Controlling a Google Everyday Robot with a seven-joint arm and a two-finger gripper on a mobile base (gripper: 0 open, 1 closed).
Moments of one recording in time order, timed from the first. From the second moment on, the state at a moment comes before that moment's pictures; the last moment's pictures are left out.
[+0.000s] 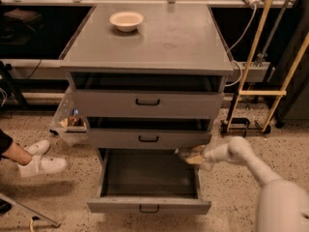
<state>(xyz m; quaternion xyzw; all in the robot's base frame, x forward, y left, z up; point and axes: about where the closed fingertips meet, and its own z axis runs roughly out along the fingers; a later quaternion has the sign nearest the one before) 0.711 -0.207 0.318 -0.42 0.79 0.23 0.37</state>
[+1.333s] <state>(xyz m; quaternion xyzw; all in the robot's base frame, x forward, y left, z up) 0.699 -0.285 0.481 -0.39 0.80 0.12 0.45</state>
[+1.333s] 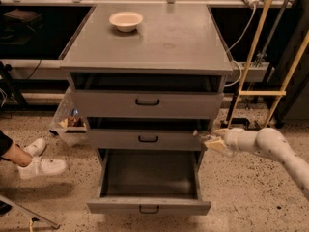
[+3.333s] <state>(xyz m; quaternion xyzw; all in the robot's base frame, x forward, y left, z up) 0.646 -0.295 0.849 -0.45 0.67 -0.08 0.58</state>
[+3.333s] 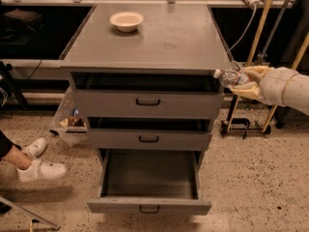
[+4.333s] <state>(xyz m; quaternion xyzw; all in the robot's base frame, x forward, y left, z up) 0.748 -0.316 0.994 -0.51 0.62 -0.22 0.55</state>
